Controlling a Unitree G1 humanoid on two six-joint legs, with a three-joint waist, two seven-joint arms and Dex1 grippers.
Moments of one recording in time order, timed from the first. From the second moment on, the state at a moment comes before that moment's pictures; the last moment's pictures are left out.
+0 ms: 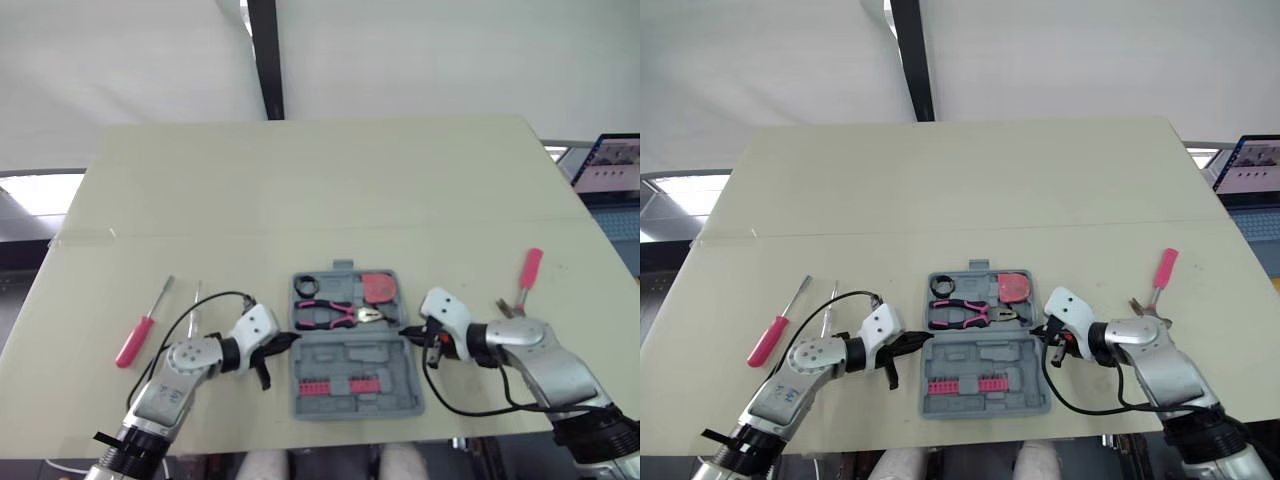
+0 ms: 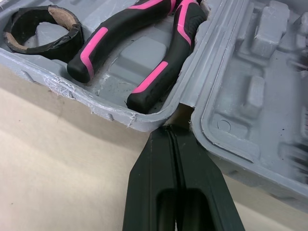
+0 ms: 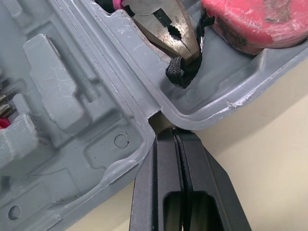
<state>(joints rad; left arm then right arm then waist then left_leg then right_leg) -0.11 0.49 -0.20 -0.03 -0.10 0.22 -0.76 -0.19 -0.71 0.17 -0.16 0.14 0.57 0.94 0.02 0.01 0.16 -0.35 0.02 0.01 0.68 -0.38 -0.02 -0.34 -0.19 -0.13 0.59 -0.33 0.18</state>
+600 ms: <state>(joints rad) -0.05 0.56 -0.14 -0.13 -0.13 0.29 -0.77 -0.13 -0.76 0.11 -0.14 0.16 0.54 0.94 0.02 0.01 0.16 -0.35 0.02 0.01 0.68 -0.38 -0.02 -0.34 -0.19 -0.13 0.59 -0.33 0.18</state>
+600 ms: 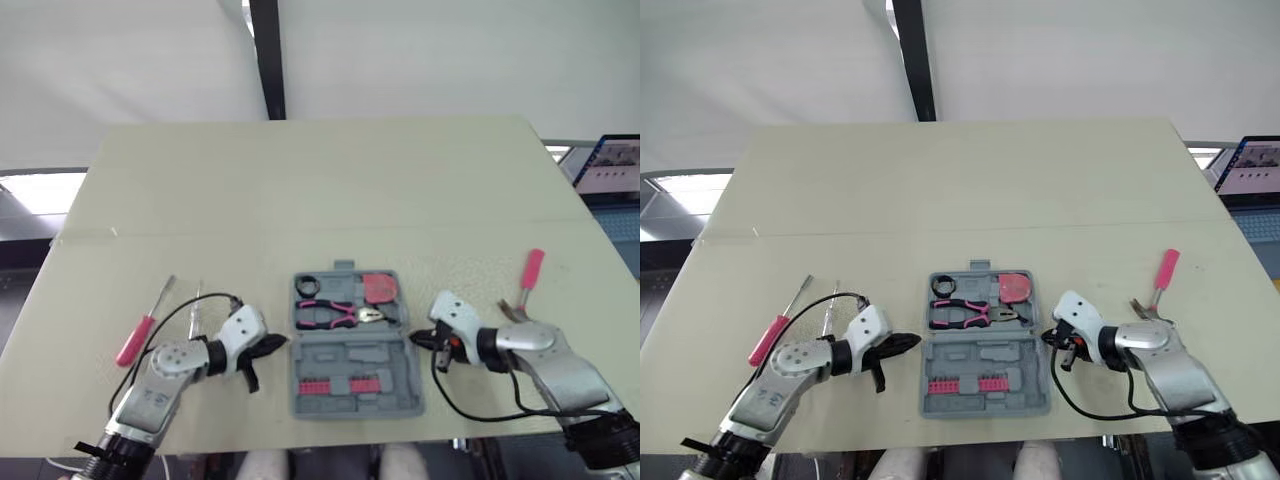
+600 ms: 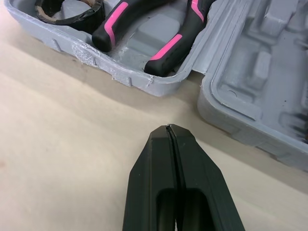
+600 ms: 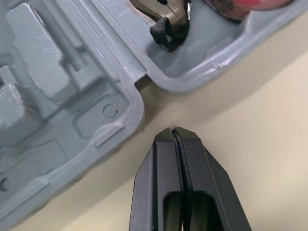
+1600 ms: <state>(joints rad) 0.85 0.33 0.34 -0.65 -0.32 0.02 -0.70 0.38 -0.86 -0.52 -0.35 0.56 0.59 1.14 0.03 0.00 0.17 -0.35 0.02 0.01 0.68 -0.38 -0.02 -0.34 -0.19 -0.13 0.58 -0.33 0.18</state>
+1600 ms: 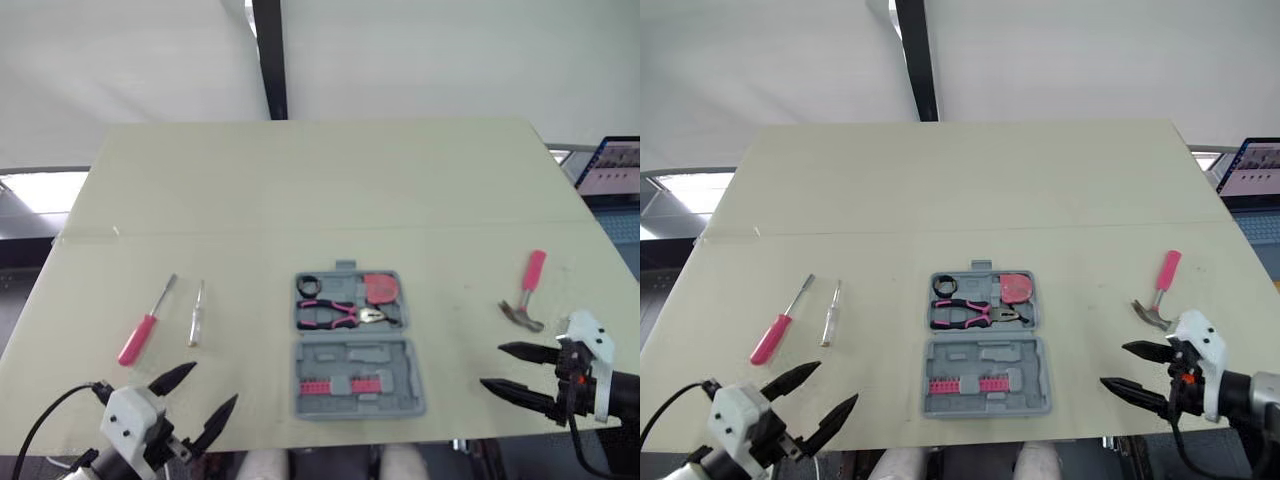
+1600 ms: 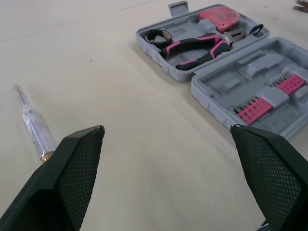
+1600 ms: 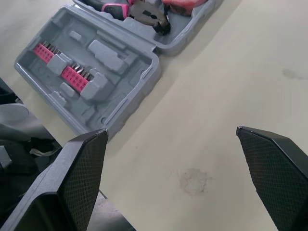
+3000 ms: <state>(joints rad) 0.48 0.28 0.39 -0.71 -0.47 0.57 -0.14 0.24 -0.79 -0.47 -0.44 0.73 0.39 1.21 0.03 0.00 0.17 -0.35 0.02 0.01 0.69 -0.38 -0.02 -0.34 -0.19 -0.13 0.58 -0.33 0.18</state>
